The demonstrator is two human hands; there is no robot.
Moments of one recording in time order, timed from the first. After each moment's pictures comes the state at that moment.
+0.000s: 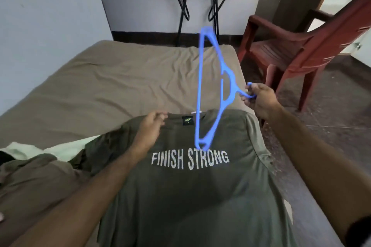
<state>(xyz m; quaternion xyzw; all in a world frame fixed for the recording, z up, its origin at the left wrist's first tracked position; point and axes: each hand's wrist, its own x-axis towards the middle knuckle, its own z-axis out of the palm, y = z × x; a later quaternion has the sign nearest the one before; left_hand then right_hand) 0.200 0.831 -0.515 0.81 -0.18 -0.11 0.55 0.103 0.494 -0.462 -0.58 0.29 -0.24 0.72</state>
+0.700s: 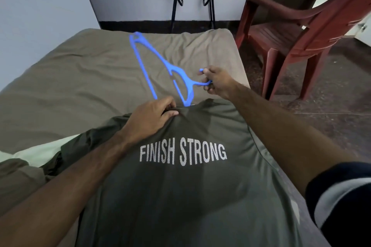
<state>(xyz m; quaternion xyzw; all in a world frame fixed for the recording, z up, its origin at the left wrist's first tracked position) 0.220 0.794 -0.509 0.85 -0.46 0.03 0.27 0.202 0.526 -0.498 -0.71 0.20 -0.08 0.67</state>
